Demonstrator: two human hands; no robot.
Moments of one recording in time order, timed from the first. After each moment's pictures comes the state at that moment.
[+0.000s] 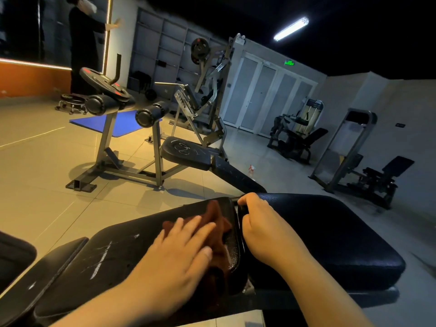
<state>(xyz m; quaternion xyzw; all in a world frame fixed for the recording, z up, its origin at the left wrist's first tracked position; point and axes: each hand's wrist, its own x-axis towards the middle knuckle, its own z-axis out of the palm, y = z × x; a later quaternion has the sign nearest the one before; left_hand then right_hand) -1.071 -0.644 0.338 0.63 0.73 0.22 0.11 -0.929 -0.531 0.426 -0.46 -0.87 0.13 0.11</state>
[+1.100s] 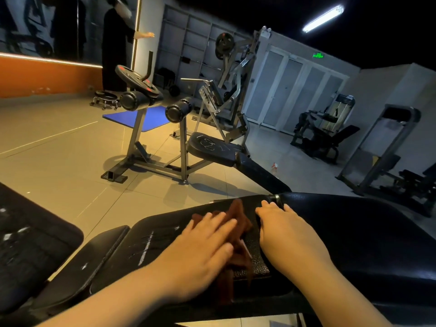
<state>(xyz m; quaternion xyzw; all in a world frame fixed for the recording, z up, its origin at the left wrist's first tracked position) -1.116 -0.651 0.311 0.66 0.70 0.24 0.13 -0.970 -0.549 0.410 -0.42 -0.90 -0.08 -0.04</state>
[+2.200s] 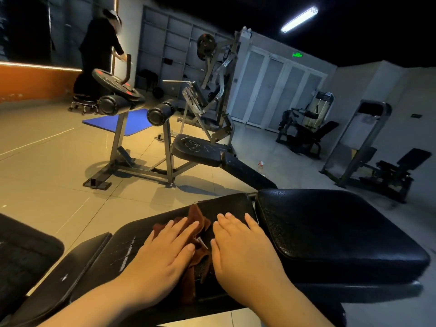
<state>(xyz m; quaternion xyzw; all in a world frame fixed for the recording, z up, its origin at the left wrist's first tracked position) -1.122 -0.662 0.295 0.60 0.73 0.28 0.15 -0.963 -0.584 0.380 -0.32 -0.94 -0.09 -0.02</state>
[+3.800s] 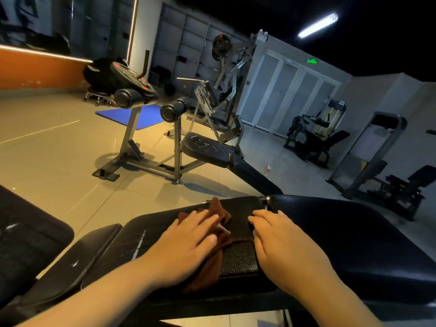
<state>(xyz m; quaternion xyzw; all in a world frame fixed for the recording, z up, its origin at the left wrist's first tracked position) -1.128 -0.639 0.307 0.61 0.72 0.28 0.16 -0.938 -0.557 0.405 -0.35 -0.93 -0.08 0.02</state>
